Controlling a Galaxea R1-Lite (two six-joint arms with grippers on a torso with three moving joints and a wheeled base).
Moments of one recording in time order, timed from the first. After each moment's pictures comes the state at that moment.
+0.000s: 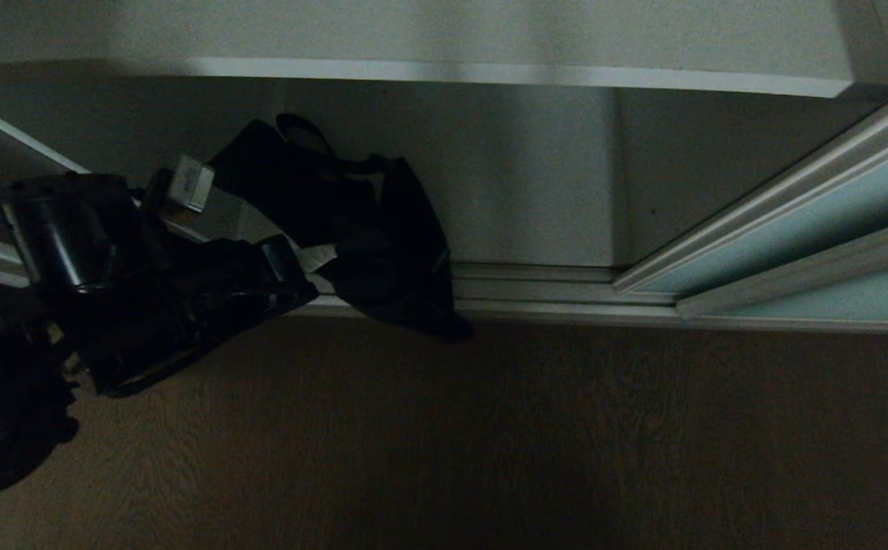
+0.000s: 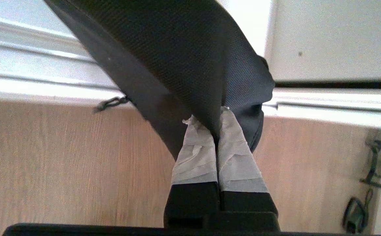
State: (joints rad) left arm -0.32 1.52 -0.78 -0.74 -0.19 -0.44; right arm 0.00 0.00 0.00 0.00 -0.02 0.03
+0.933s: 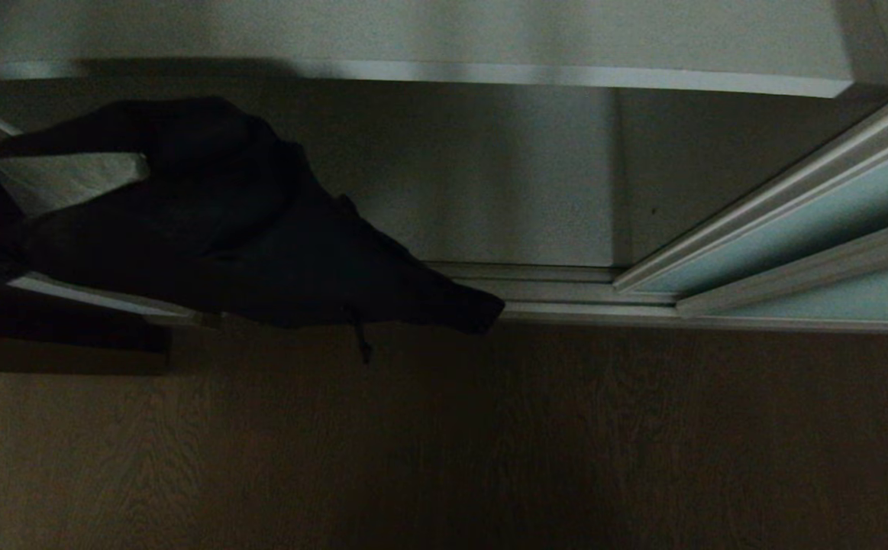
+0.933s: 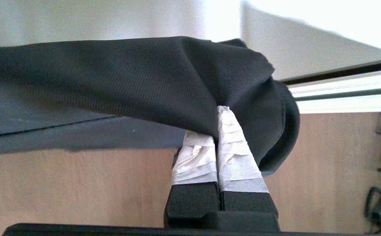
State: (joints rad) left arm -0.36 1.00 -1.01 -0.09 -0.12 -0.28; right arm 0.00 0.00 0.00 0.00 -0.02 0.03
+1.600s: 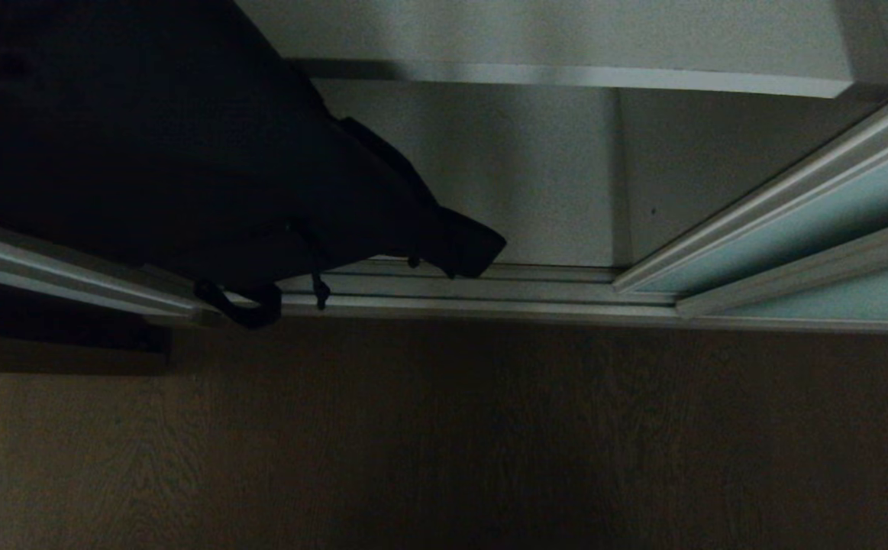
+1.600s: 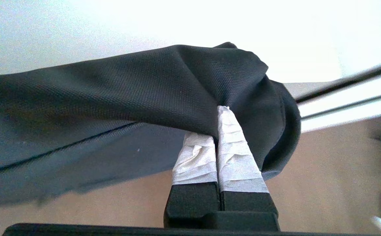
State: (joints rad) left arm -0.37 0.94 -1.33 0.11 -0.20 -0.16; right arm 0.00 0.00 0.00 0.00 -0.02 0.03
